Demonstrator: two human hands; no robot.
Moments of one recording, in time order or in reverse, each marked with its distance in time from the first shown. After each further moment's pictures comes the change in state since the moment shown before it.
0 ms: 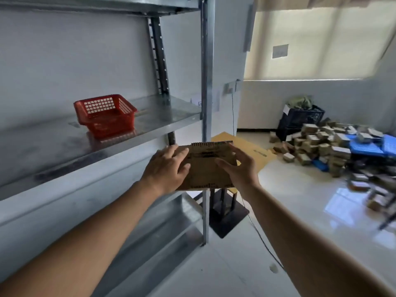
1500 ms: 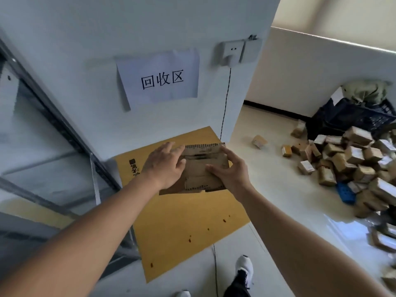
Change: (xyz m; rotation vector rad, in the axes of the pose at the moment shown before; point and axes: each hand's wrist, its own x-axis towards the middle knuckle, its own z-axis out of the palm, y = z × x) left_hand 0.592 0.091 0.360 -0.130 -0.318 -0.363; right_hand 0.624 0.325 -0.094 -0.123 -0.421 0.275
